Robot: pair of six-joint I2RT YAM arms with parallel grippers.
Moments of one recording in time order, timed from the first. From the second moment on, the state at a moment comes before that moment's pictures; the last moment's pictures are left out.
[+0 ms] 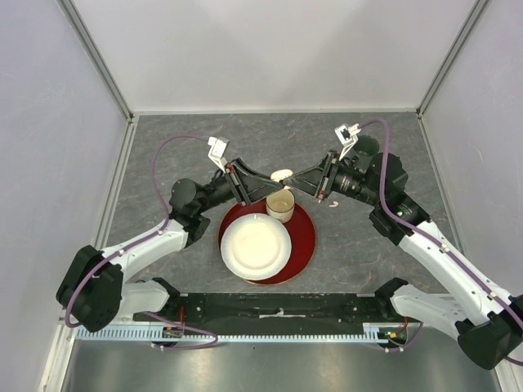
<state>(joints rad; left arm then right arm) -0.62 1.23 0.64 1.04 0.63 -1.07 0.56 0.99 0.94 0.05 -0.55 0.74</state>
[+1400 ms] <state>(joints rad) -0.62 1.16 0.67 0.79 0.62 -0.87 0.55 1.01 0.97 -0.02 -0.49 0.79</state>
